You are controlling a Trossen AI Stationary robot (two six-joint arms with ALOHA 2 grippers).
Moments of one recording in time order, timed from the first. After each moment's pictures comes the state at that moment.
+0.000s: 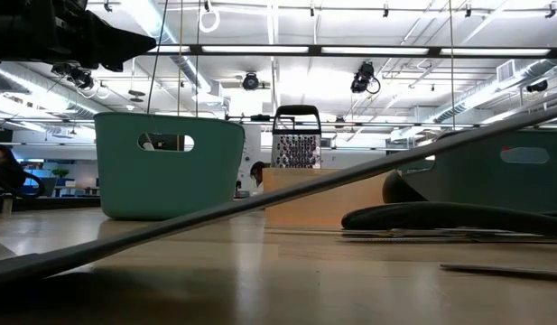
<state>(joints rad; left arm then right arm) -0.11 0.31 0.13 0.30 -0.28 0.28 0.95 1.82 1.10 -0.62 0.07 1.22</state>
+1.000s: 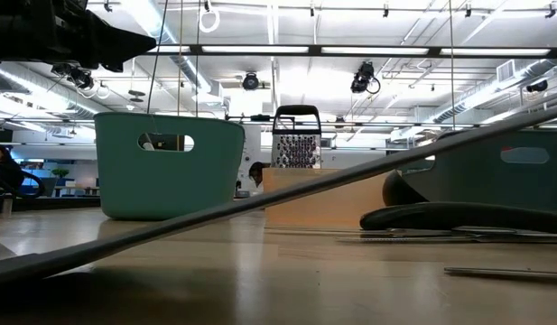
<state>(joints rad) -0.11 0.31 0.13 0.30 -0.28 0.28 0.95 1.86 1.10 -0.62 0.05 1.23</state>
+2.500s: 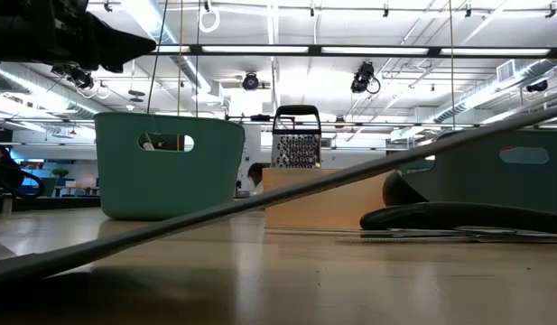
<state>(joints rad) -0.11 0.31 0.13 0.28 -0.28 0.28 0.25 1.35 1.38 -0.29 -0.07 -0.18</state>
